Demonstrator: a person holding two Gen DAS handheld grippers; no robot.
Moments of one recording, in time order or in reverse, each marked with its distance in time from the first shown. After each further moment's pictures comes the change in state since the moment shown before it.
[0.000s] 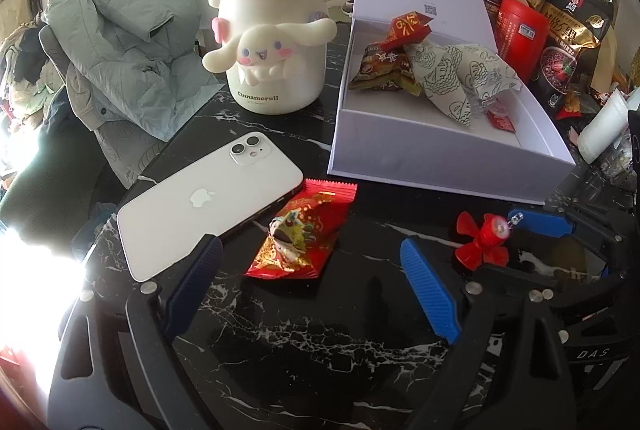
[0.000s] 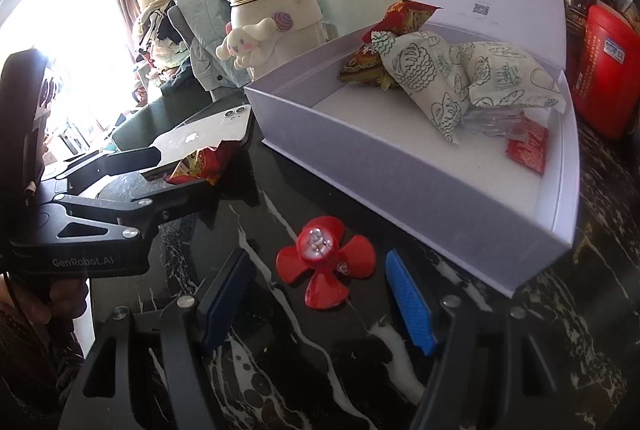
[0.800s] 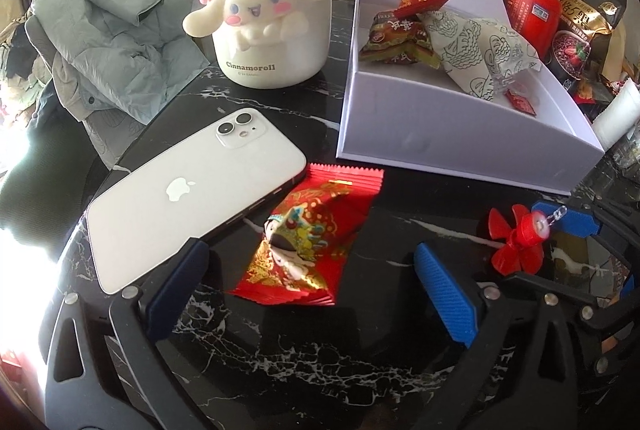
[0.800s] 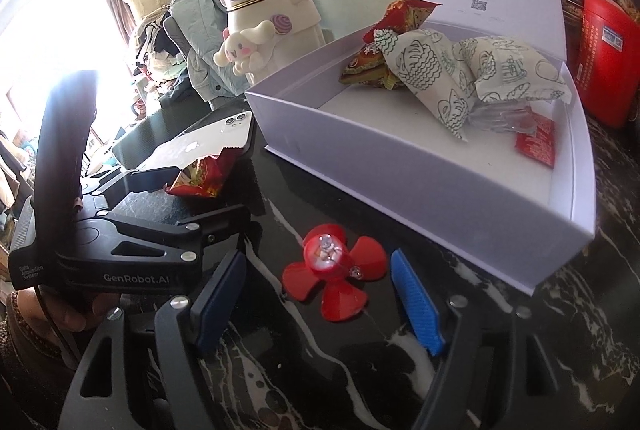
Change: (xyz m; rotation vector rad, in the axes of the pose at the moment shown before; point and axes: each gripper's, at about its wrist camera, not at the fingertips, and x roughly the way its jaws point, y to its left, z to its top) left arm 0.037 0.008 -0.002 0.010 0.052 -0.010; right arm 0.007 0.005 0.000 0.035 -0.024 0.003
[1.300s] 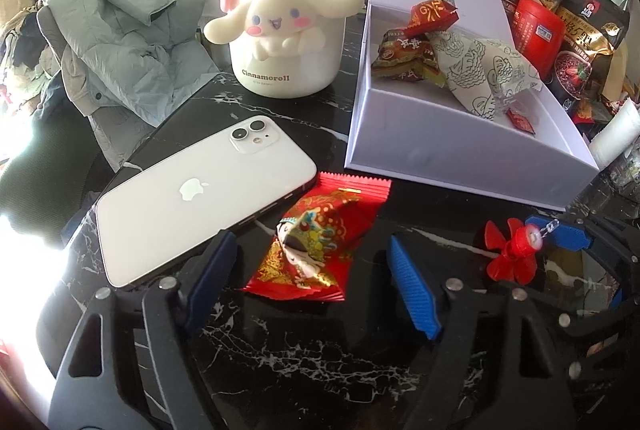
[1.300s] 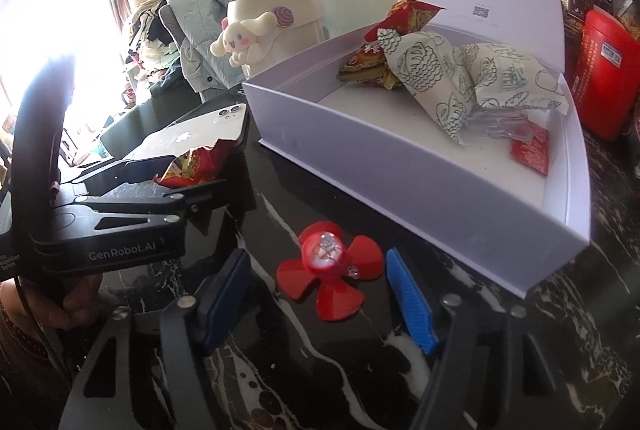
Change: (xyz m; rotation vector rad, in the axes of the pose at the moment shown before) left arm -0.011 0.005 -0.002 -0.051 -0.045 -0.003; right arm 0.001 0.005 0.000 -0.029 0.006 -0.081
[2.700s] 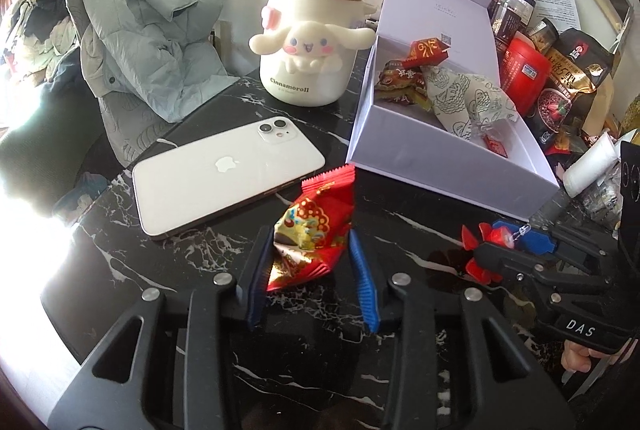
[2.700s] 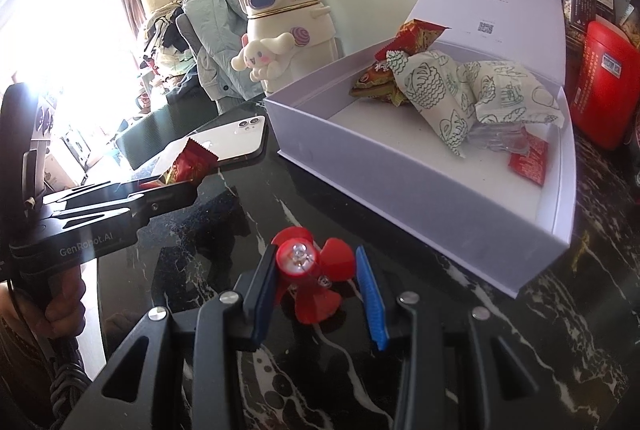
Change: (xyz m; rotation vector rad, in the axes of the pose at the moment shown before) left arm -0.048 0.015 -0.019 -0.101 -0.065 -0.050; right arm -0.017 0.004 0.004 -0.030 -0.037 0.075
